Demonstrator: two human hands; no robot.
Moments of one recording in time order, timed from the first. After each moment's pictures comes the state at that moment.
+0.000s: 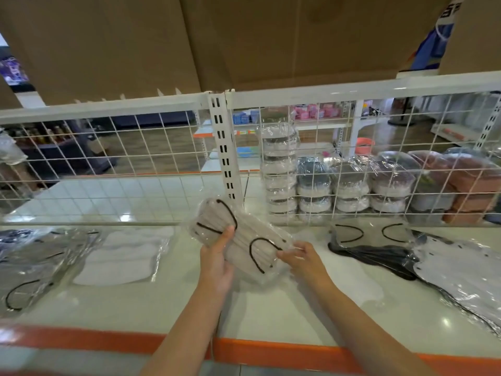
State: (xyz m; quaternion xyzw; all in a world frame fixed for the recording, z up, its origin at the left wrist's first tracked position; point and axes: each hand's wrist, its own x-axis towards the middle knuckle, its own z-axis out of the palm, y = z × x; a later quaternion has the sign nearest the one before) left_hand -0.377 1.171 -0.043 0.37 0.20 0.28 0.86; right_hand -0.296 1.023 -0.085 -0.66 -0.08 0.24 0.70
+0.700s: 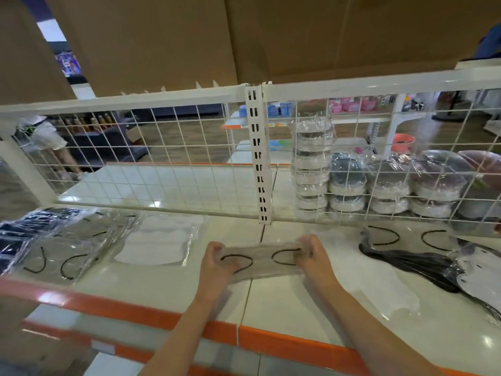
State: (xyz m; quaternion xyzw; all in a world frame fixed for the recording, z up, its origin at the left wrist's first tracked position) left_hand -0.433 1.225 -0.095 0.70 0.31 0.28 0.58; right_hand -0.301 1.065 -0.100 -0.66 -0.14 0.20 0.71
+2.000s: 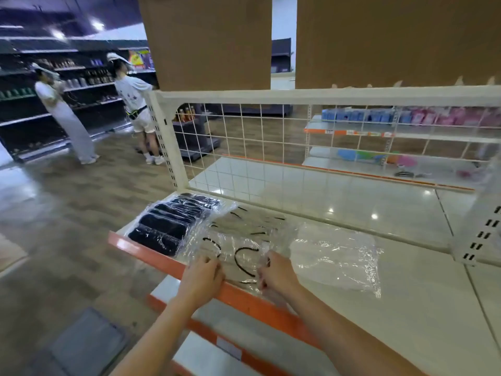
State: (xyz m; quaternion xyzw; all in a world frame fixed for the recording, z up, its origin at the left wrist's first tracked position) left_hand -0.701 1.587 -0.091 0.91 0.41 0.03 0.09; right_hand -0.557 1.473 -0.080 -0.80 -0.35 0.30 0.39
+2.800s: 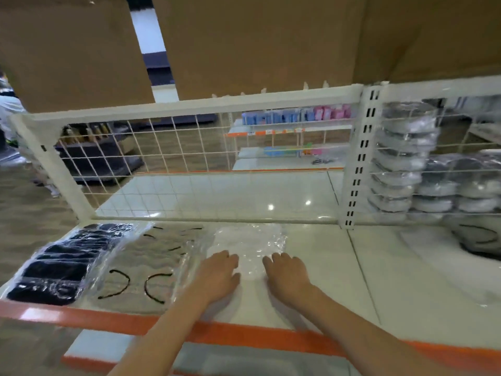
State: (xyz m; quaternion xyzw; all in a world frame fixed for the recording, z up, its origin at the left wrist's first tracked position) left_hand -0.548 1.470 -0.064 0.99 0.14 -0.01 0.01; right_hand -0.459 1.321 -0.072 -0.90 -0.43 0.04 0.00
